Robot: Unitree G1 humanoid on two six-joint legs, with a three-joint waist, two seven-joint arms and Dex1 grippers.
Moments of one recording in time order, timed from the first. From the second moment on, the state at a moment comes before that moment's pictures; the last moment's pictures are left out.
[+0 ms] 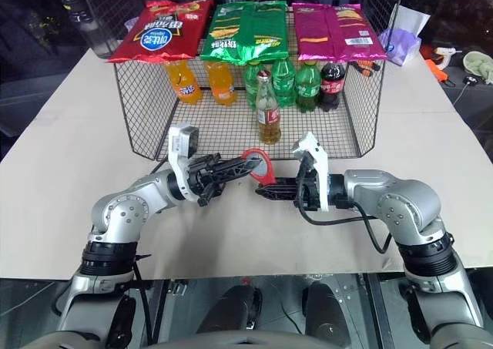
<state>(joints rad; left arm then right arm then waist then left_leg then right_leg) -0.41 0.42 0.06 -0.10 -0.92 0.80 -1.04 -0.49 -0.50 0.12 -0.37 0.87 1.06 0.76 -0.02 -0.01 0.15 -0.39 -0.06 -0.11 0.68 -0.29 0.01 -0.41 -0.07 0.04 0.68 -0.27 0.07</state>
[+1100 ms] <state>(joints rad) -0.67 0.20 0.16 0.25 -0.57 0.23 -0.76 -0.24 -0.51 -0.14 -0.21 0.60 0.73 0.57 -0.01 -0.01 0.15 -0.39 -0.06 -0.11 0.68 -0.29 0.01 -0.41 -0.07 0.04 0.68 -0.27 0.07</state>
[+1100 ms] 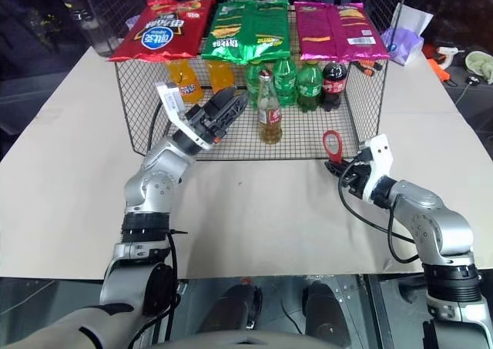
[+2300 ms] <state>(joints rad) -0.97 0.10 0.09 0.97 -0.24 -0.28 -0.76 -0.19 -0.45 -0.15 -0.24 0.55 0.65 0.52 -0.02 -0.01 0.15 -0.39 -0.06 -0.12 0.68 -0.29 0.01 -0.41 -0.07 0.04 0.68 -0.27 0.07</state>
